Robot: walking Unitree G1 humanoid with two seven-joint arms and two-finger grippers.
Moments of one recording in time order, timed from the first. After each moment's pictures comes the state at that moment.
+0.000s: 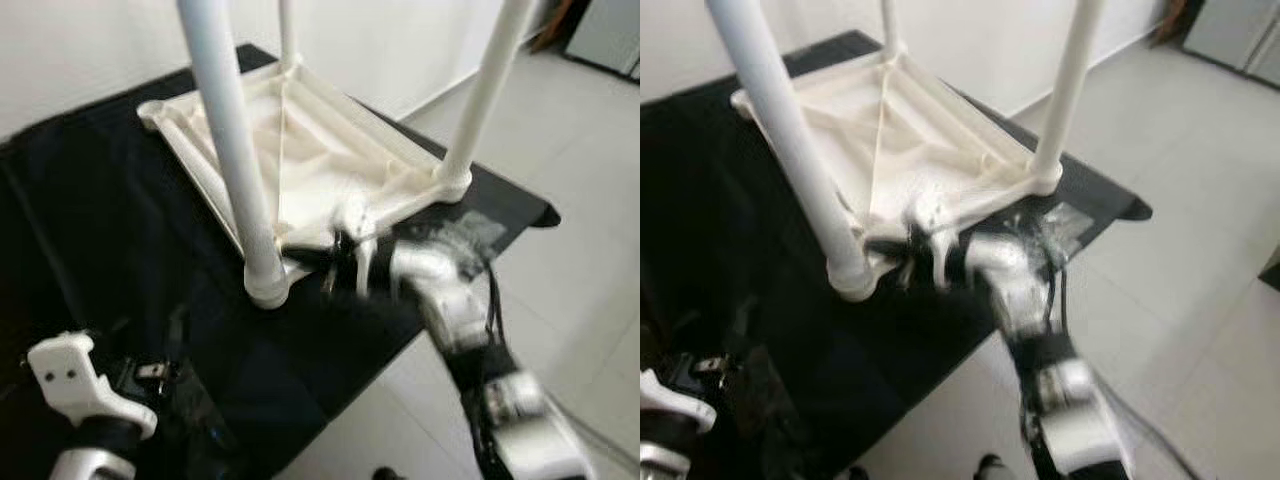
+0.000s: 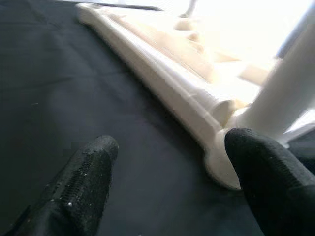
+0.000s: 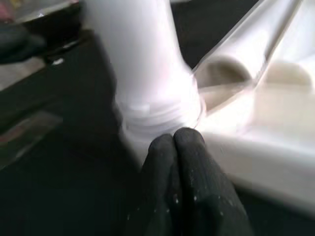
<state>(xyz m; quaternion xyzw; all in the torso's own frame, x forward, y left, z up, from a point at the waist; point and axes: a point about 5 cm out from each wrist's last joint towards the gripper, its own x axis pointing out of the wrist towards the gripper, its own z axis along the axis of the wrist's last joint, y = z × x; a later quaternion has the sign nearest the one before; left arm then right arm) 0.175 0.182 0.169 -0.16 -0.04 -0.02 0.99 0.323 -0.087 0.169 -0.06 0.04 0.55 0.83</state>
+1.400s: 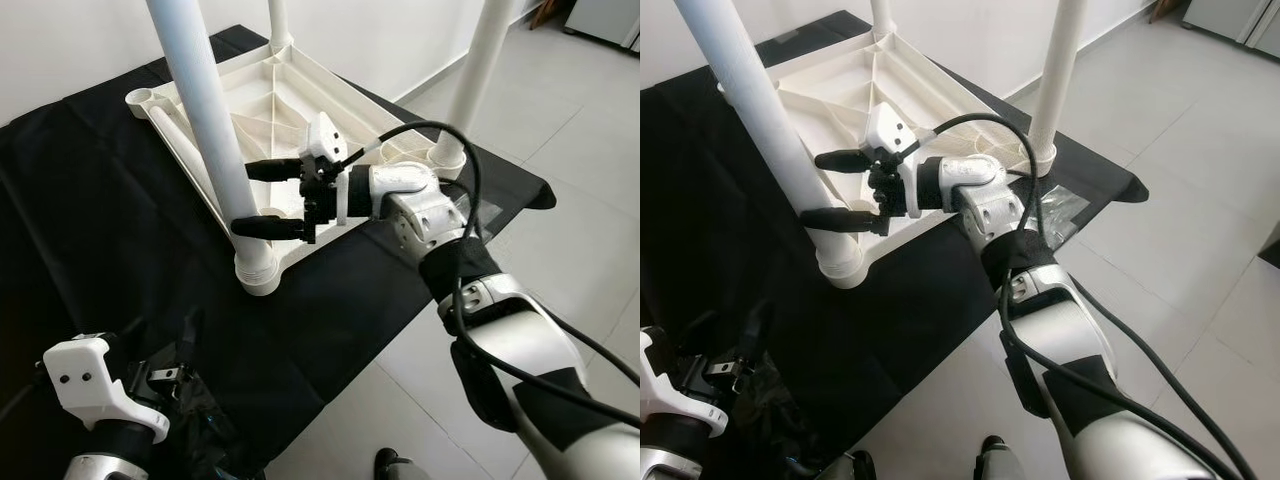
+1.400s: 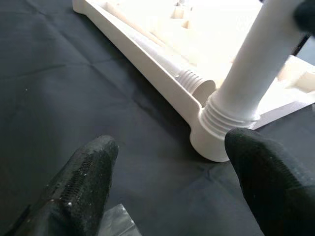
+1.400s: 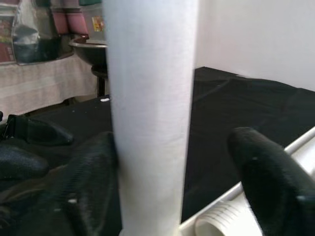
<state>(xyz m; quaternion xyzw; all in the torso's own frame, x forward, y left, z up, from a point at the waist) 0.159 0.178 0.169 -0.14 -0.03 -0.01 0.99 0.368 -0.032 0.276 -0.14 -0.08 0.67 0.73</state>
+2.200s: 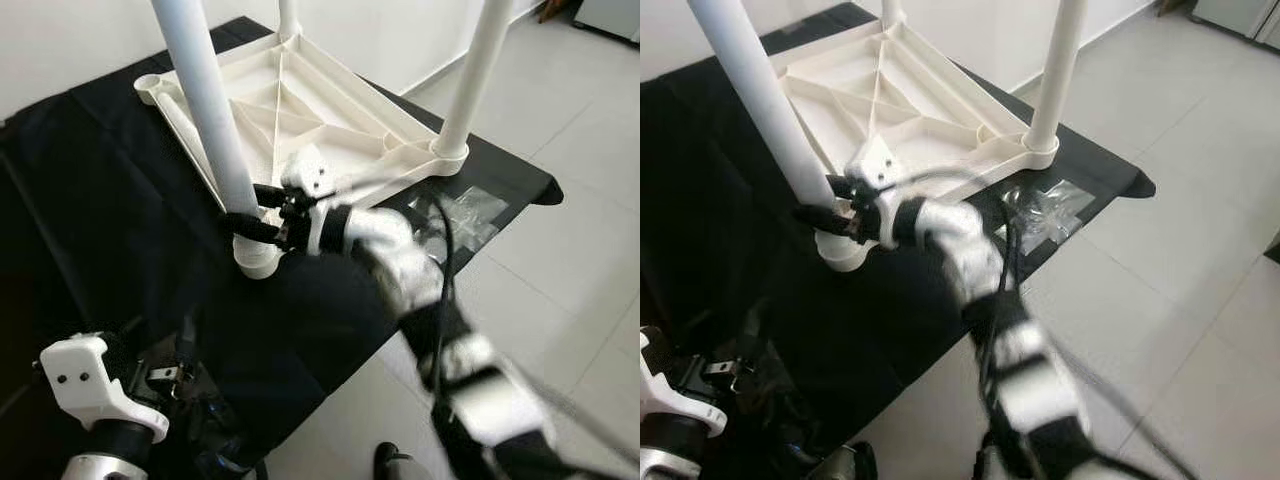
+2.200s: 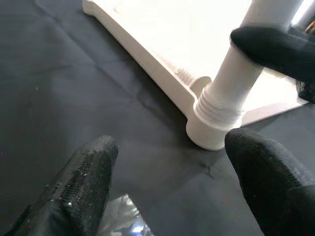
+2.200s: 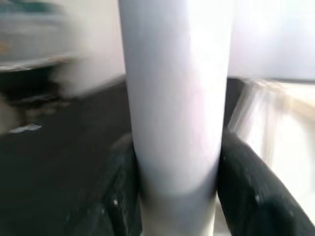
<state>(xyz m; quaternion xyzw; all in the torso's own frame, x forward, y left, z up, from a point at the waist) 0.162 0.177 0.173 -0.15 -0.04 -0.01 0.99 0.330 -0.008 0.224 -0.07 -0.09 0.44 0.89</state>
